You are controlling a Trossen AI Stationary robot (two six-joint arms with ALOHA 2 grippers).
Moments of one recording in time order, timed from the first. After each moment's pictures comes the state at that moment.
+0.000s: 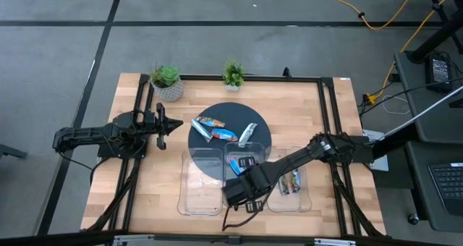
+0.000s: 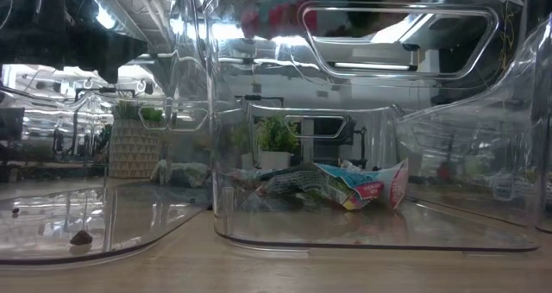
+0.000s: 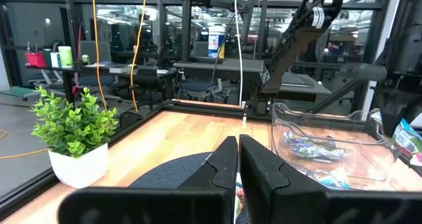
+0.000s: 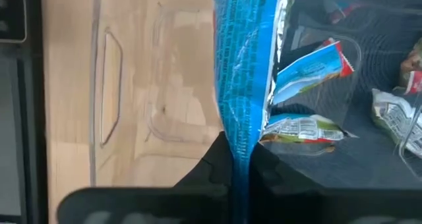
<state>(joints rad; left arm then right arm) 0.12 0.02 0.01 0.11 -0.09 -0.07 0.46 2.30 2.33 -1.52 0.10 0.30</state>
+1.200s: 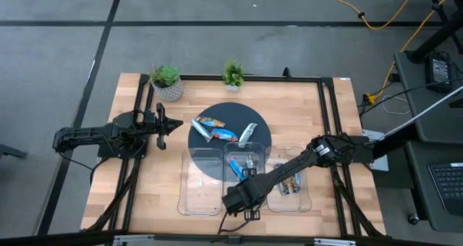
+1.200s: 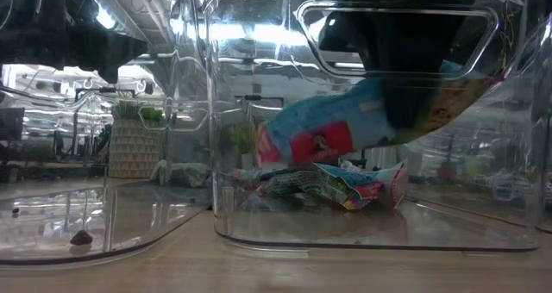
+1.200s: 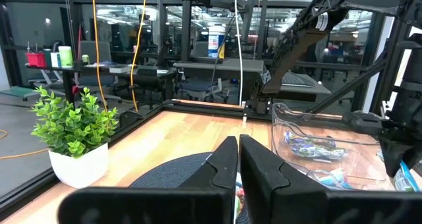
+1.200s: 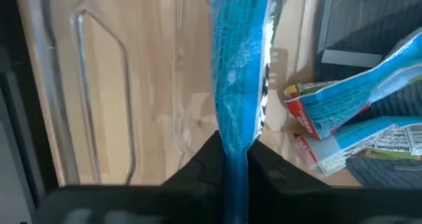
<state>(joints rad) 0.12 0.02 0.01 0.11 -0.09 -0.07 0.50 2.32 2.09 -1.29 0.00 0.44</state>
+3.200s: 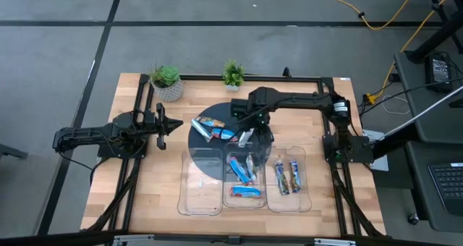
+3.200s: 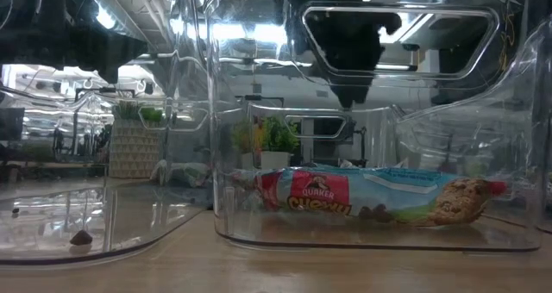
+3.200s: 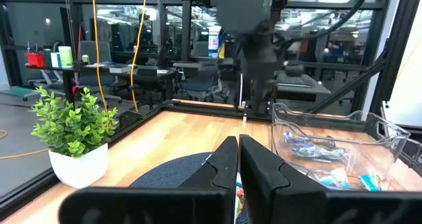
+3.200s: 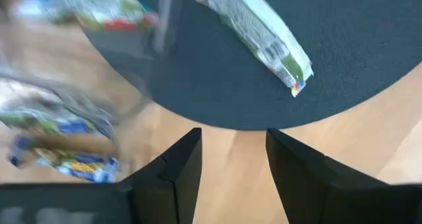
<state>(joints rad) 0.12 0.02 0.01 0.11 -0.09 -0.07 -0.12 1.99 1.83 -1.44 -0.03 -0.38</state>
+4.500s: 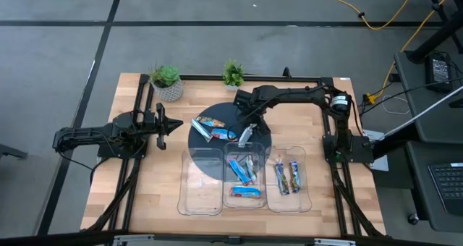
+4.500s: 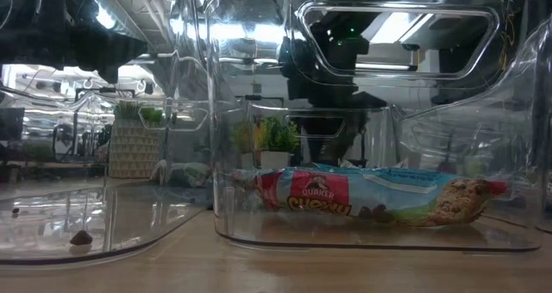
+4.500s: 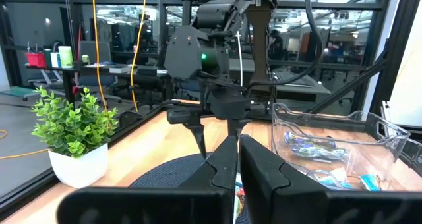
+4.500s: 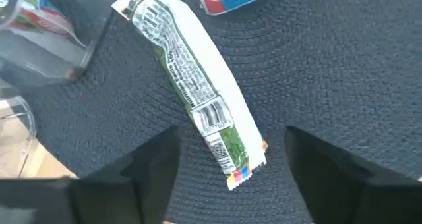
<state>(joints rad) 0.12 0.02 0.01 0.11 -0.09 -0.07 -0.29 1.99 1.48 -0.90 -0.19 -0.79</state>
